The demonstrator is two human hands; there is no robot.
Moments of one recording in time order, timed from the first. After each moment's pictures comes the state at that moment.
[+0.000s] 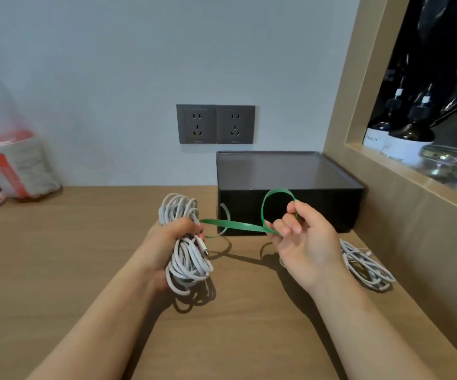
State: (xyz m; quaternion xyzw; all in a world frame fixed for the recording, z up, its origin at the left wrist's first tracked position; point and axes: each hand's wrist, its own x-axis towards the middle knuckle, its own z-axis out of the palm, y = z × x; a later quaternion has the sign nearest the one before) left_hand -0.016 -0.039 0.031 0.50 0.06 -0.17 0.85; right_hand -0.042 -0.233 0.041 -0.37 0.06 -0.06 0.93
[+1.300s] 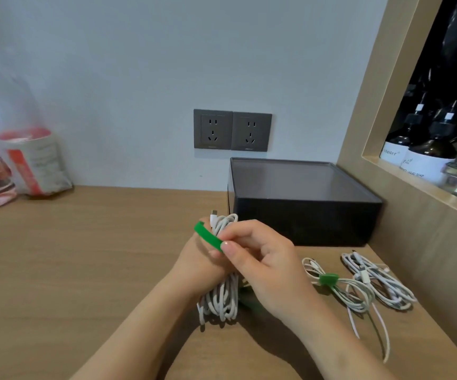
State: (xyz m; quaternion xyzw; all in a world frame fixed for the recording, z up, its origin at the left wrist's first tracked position) left_hand -0.025 -0.056 0.016 0.75 -0.07 -0.03 0.66; right_hand -0.070 -0.172 0.045 -0.78 -0.23 -0.13 0.57
